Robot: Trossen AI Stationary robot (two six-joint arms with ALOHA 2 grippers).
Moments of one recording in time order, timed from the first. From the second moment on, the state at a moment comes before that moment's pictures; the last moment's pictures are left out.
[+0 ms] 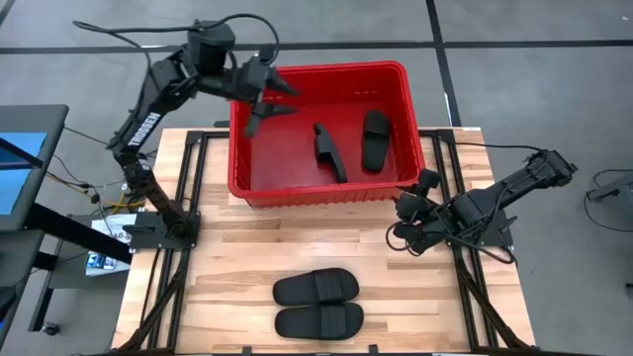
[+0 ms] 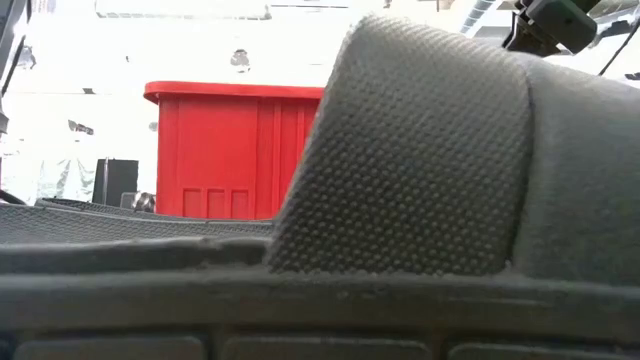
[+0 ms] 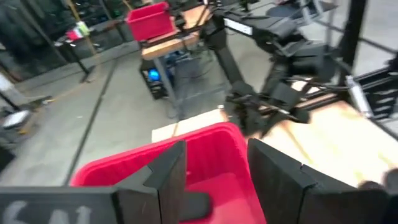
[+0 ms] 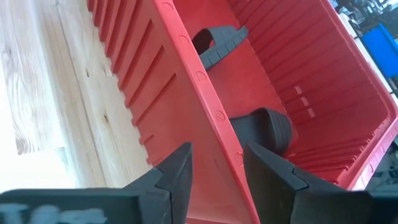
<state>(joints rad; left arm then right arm) 0.54 1.67 2.33 -0.99 0.57 0.51 0.46 1.15 0.98 -1.11 0.94 0.46</state>
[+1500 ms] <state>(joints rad) 0.73 1.74 1.94 -0.84 0.24 0.43 0.46 1.15 0.98 -1.11 0.94 0.52</state>
